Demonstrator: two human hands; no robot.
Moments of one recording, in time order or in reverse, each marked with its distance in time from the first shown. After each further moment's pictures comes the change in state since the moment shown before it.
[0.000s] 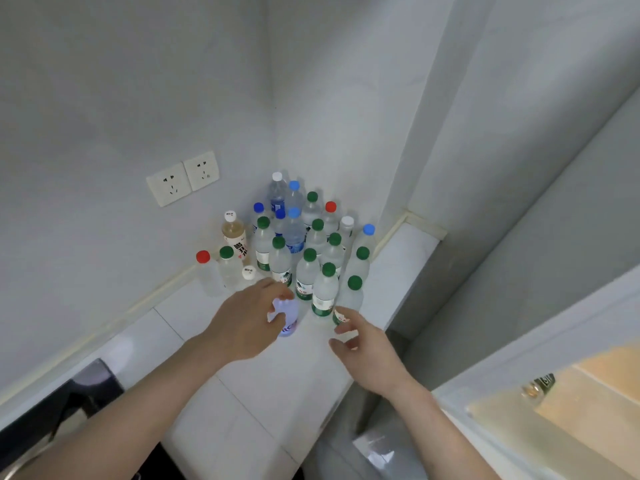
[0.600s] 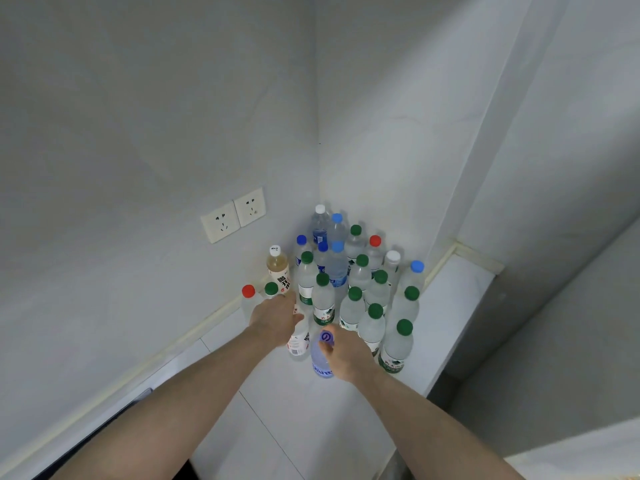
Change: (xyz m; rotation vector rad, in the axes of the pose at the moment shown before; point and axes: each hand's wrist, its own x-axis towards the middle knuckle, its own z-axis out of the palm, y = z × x) left_hand 0.100 -0.090 0.023 0.375 -0.099 -0.298; right_hand 0.135 -0.034 0.092 -0.388 -0.119 -0.029
